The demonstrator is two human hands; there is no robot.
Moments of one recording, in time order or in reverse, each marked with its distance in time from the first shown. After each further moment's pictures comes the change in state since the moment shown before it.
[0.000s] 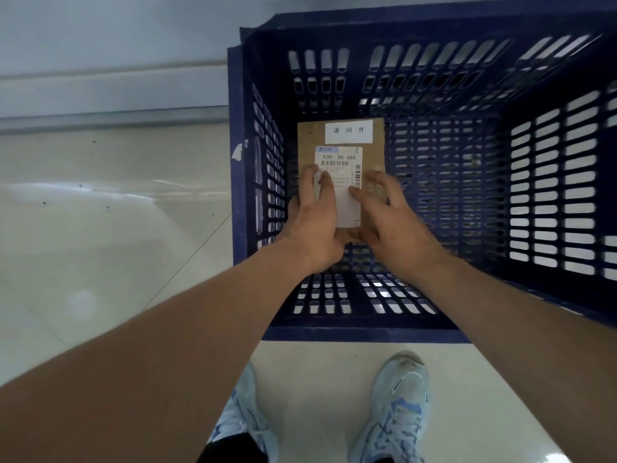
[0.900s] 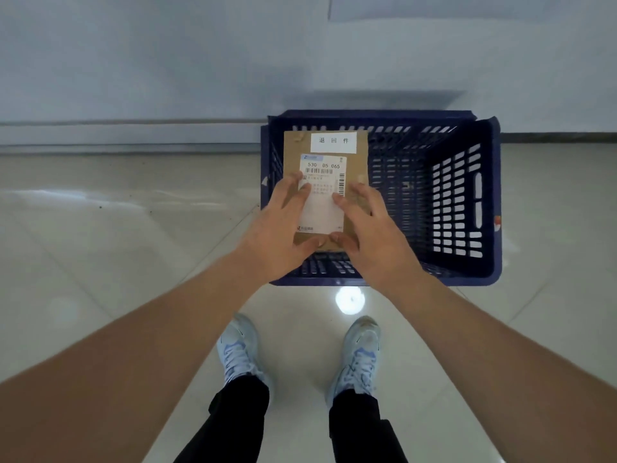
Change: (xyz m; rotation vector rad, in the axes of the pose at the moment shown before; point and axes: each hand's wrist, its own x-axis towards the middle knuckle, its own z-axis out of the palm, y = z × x) left_hand -0.159 0.049 -0.135 -0.019 0.183 0.224; right_hand -0.120 -0.134 -0.122 0.046 0.181 -0.007
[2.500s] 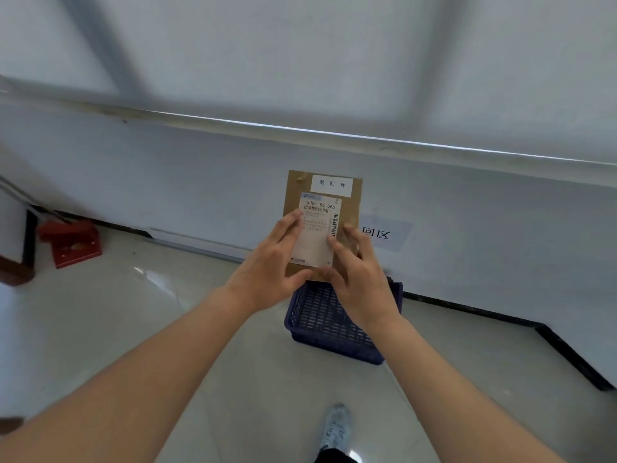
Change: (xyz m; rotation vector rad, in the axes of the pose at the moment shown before) left_hand -0.363 0.404 -0.315 0.143 0.529 0.134; right_hand -0.323 -0.277 -0.404 0.030 0.286 -0.485
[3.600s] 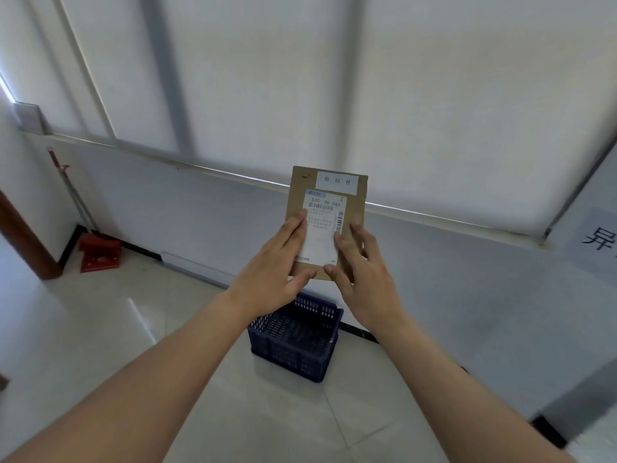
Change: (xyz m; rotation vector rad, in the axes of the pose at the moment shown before) left_hand -0.232 0.446 0.007 0.064 0.344 0.087; right_hand -0.350 -0.026 -0.323 -0.050 0.206 -0.359
